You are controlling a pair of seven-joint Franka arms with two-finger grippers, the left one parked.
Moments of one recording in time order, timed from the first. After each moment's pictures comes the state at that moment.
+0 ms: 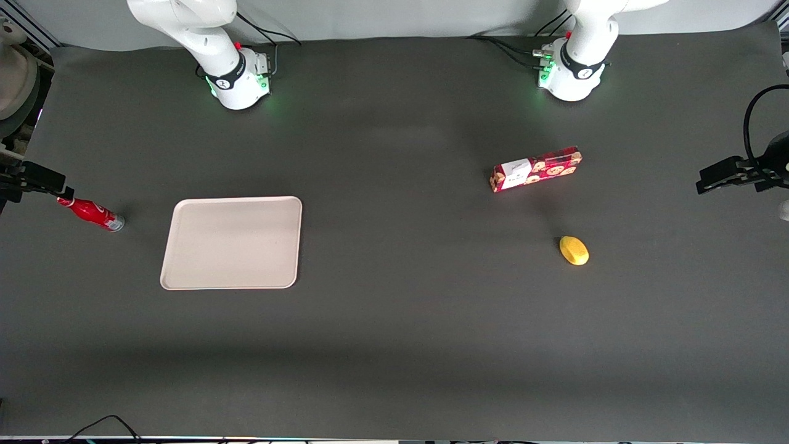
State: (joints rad) arm -0.03 0.08 -0.13 -1.51 0.00 1.54 -0.16
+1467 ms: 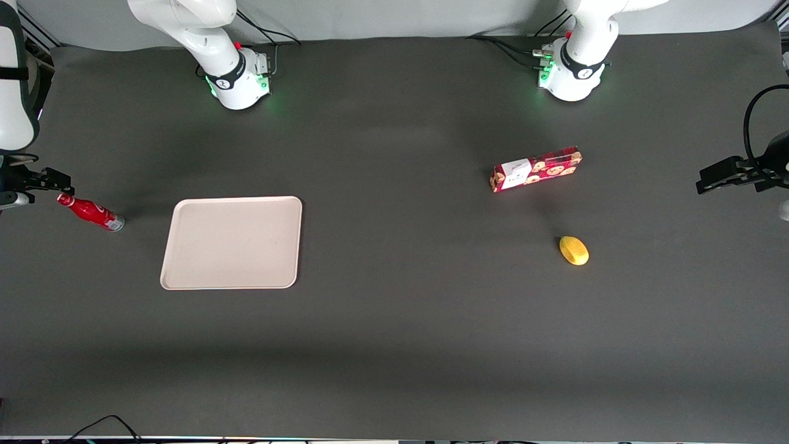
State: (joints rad) arm -0.06 0.11 -0.57 -2.16 -0.04 2.28 -0.80
